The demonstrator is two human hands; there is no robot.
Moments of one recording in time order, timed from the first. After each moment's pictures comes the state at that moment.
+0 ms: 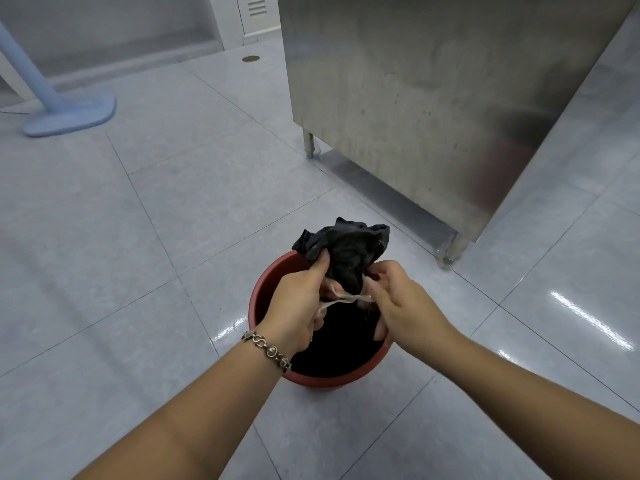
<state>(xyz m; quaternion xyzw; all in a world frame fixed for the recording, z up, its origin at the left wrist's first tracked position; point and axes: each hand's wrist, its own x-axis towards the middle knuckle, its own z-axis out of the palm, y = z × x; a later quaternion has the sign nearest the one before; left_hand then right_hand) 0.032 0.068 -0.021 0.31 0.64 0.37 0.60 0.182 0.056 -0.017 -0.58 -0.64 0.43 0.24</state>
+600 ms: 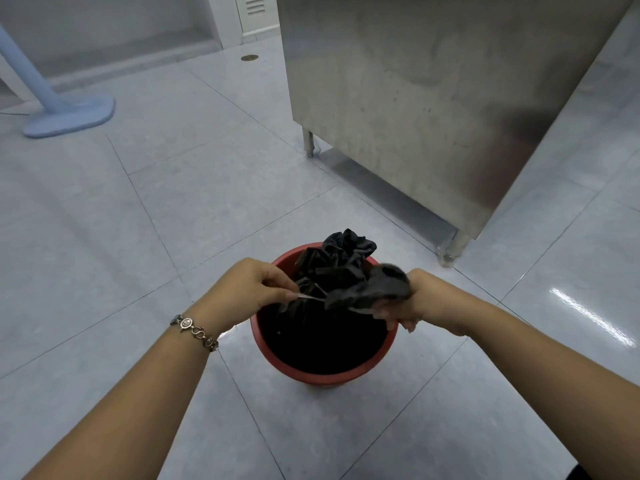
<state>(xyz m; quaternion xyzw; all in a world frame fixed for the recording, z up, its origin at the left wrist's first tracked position) -0.051 0.077 -0.014 0.62 0.65 0.18 0.41 0.222 0.089 -0.026 -0.51 -0.65 0.55 0.09</state>
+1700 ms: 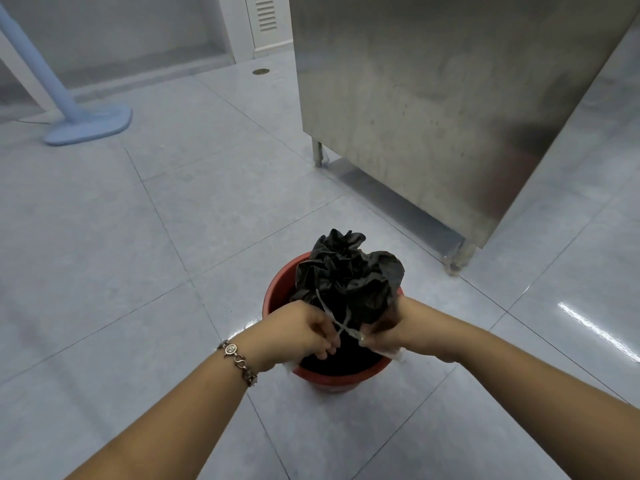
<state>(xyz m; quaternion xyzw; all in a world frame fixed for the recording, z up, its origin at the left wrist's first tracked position) -0.014 0.041 -0.022 0.63 0.60 0.05 0.50 0.192 0.063 -0.032 -0.48 -0.66 0.57 0.09</state>
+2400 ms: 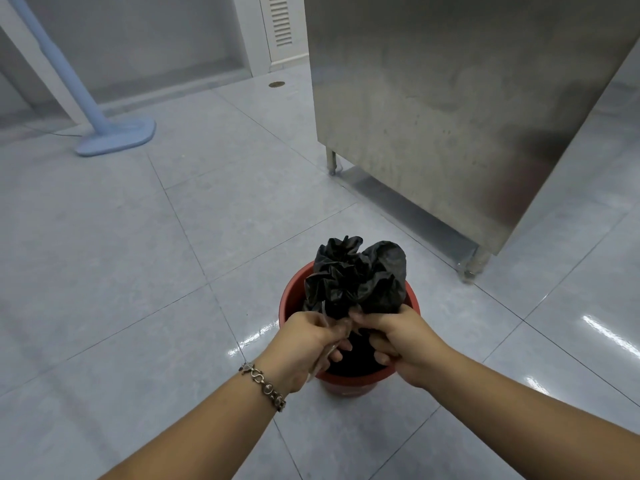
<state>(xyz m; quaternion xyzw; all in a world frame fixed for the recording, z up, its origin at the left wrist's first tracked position) -0.001 0.015 -0.024 0.34 0.62 0.32 0.63 0.149 0.037 -0.033 -0.50 -0.37 0.71 0.31</state>
